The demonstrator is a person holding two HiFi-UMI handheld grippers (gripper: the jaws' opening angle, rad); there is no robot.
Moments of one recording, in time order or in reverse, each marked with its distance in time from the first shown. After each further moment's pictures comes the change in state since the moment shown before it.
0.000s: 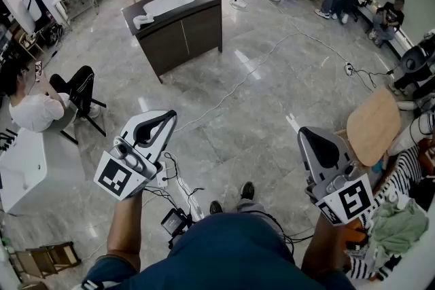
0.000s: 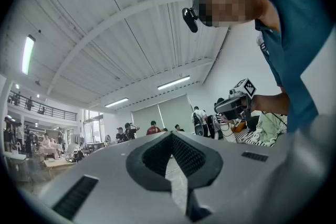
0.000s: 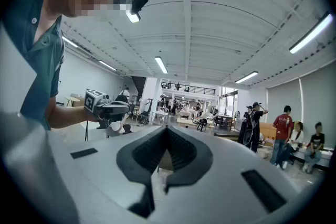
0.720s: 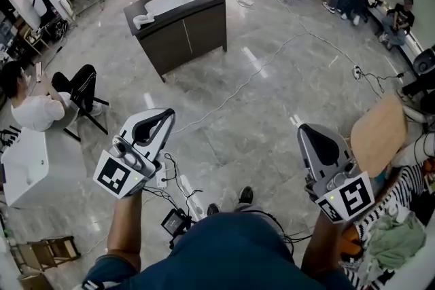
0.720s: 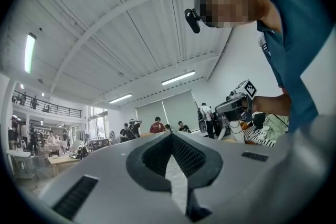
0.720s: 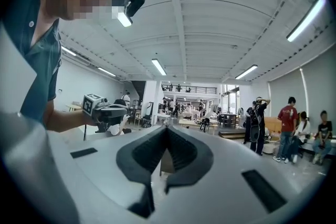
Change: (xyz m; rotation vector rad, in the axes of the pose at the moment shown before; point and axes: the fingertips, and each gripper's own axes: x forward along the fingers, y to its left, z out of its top) left arm 0.067 0.030 -0.023 -0.012 0.034 0.045; right arm 0.038 -0.078 -0.029 0.065 -0.025 0.030
